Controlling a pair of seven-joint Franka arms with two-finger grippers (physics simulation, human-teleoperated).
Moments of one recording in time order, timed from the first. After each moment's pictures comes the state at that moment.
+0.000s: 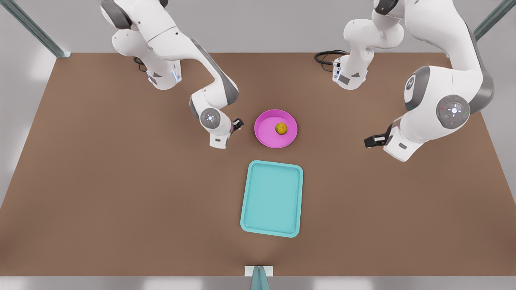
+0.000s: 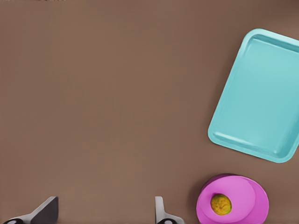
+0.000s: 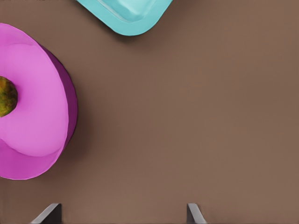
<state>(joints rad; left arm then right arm) -0.17 0.24 -0.01 -1.38 -0.02 1.42 -0.35 0.75 0.36 -0.04 -2.00 0.38 2.18 -0.07</state>
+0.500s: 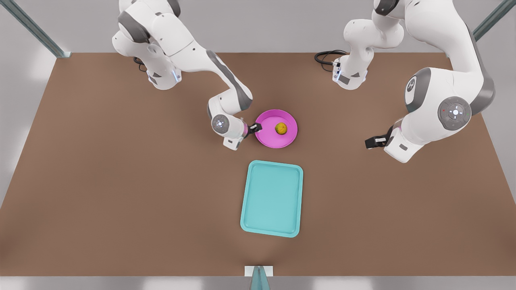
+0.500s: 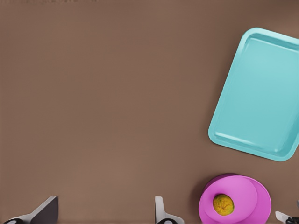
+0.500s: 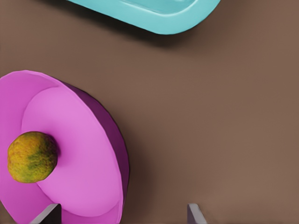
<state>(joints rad) -0.17 0.24 0.00 -1.38 -0.03 1.43 -0.32 0.79 0.52 0.02 -1.92 0.64 2.35 0.03</state>
